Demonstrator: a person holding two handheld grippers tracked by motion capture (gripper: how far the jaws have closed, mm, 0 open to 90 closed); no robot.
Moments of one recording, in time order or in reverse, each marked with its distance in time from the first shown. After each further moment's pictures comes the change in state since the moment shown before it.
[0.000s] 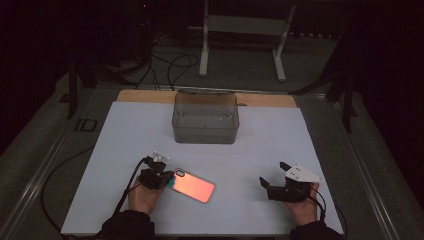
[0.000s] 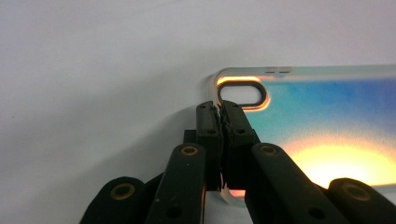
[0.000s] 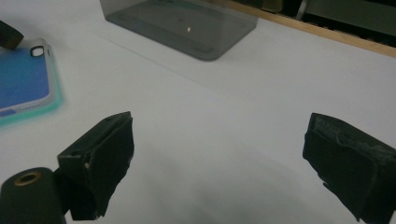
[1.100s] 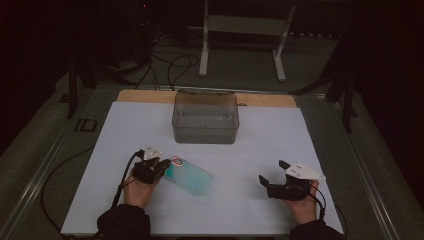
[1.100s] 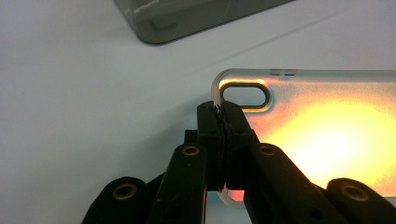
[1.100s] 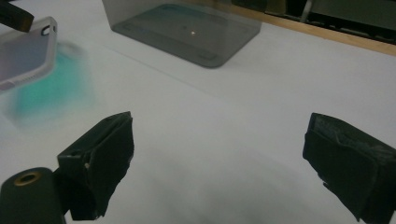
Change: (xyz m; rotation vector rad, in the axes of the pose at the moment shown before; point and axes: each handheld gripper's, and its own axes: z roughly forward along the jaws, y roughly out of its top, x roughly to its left) left arm 0.014 0.009 -0.017 -0.191 0.023 0.071; right arm -0.002 0.007 0.001 -0.012 0.023 0.034
